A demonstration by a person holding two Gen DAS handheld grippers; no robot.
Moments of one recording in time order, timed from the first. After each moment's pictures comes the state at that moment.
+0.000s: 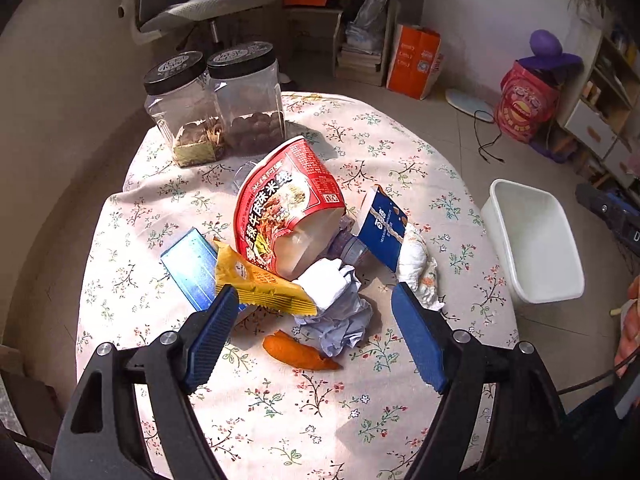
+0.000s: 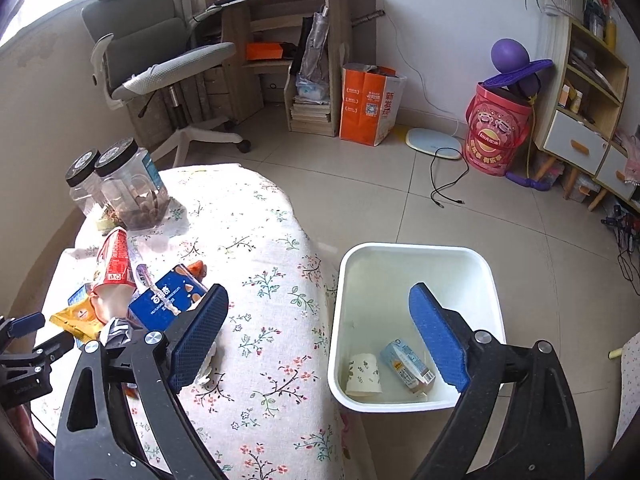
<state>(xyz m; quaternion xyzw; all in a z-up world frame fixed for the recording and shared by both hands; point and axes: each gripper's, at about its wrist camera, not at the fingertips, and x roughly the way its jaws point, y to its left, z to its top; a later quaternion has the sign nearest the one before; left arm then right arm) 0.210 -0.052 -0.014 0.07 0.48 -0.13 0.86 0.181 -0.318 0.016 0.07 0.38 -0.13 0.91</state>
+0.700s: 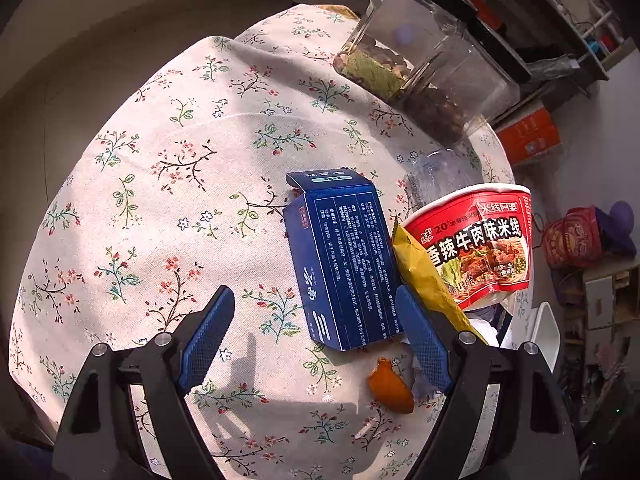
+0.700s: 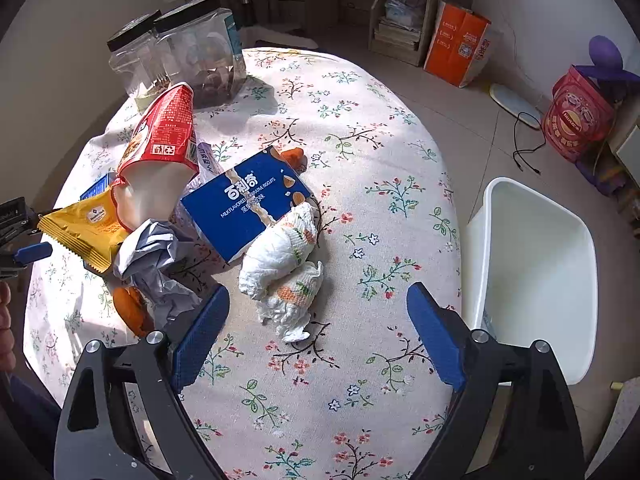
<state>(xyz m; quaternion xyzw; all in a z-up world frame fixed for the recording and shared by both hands) 0.276 0.097 -0.089 -0.21 0.57 0.00 0.79 0.231 -0.221 -0.074 0.03 0.51 -0.04 0.86</state>
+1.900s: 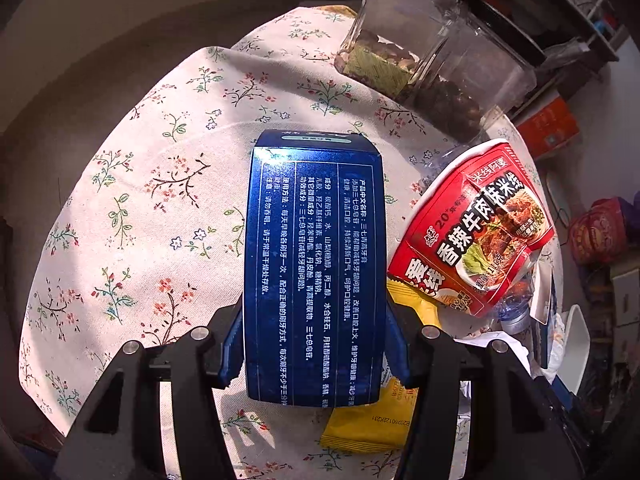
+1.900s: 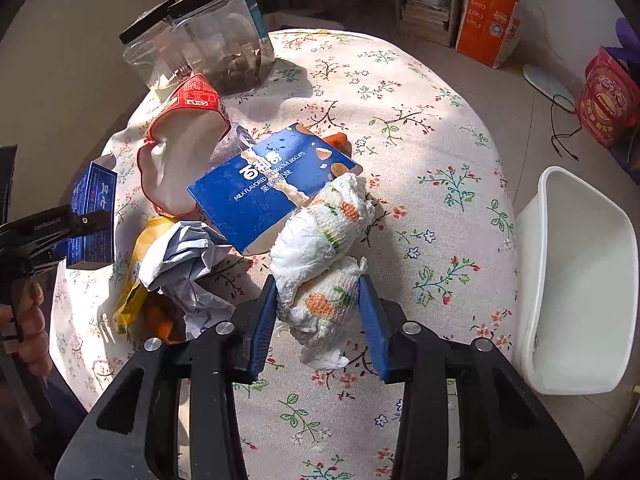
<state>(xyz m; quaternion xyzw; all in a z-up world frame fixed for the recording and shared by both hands) 0.282 0.073 -0.090 -0.14 0.56 0.03 0.82 0.247 -0.210 -0.084 0.07 0.53 0.02 0.84</state>
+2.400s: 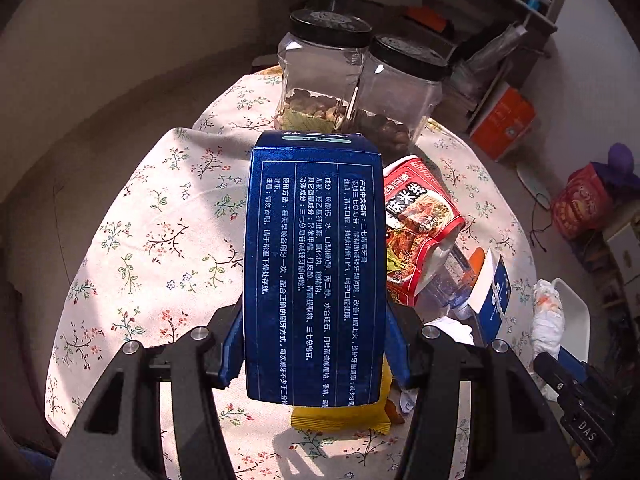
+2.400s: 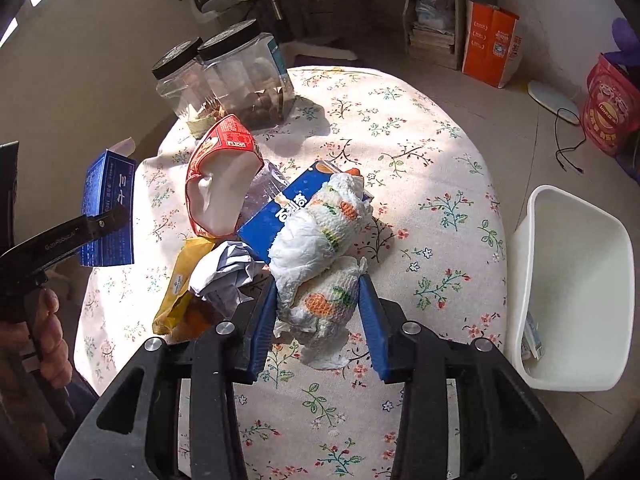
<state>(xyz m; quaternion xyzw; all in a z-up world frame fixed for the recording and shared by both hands) 0.260 0.035 -0.034 -0.08 0.49 -0.02 0.87 0.226 -0.214 -0.042 0.09 0.49 0.05 0.87</state>
